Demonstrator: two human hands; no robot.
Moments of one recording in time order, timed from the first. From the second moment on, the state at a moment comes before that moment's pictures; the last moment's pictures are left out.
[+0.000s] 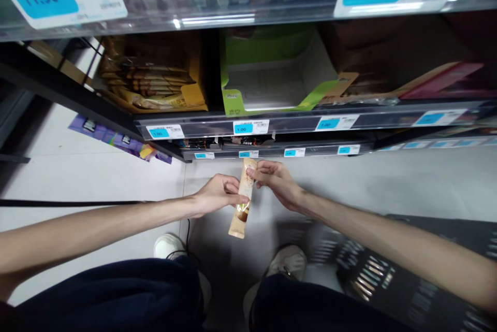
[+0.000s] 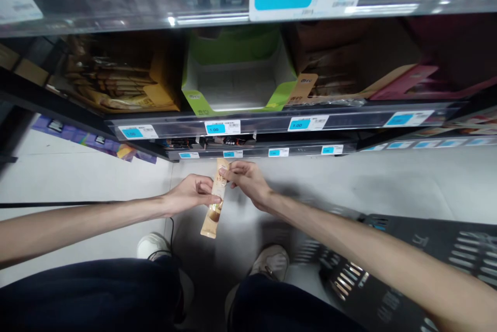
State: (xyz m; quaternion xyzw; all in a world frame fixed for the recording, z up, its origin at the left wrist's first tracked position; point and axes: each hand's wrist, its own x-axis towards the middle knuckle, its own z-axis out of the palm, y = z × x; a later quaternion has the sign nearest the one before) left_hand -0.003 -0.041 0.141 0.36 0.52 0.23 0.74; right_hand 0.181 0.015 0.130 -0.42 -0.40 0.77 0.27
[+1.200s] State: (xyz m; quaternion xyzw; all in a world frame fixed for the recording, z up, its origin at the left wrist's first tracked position) left_hand -0.003 -0.047 0.143 0.27 0.44 0.25 0.82; right_hand 0.184 0.020 0.129 -0.40 -0.24 0.85 0.24
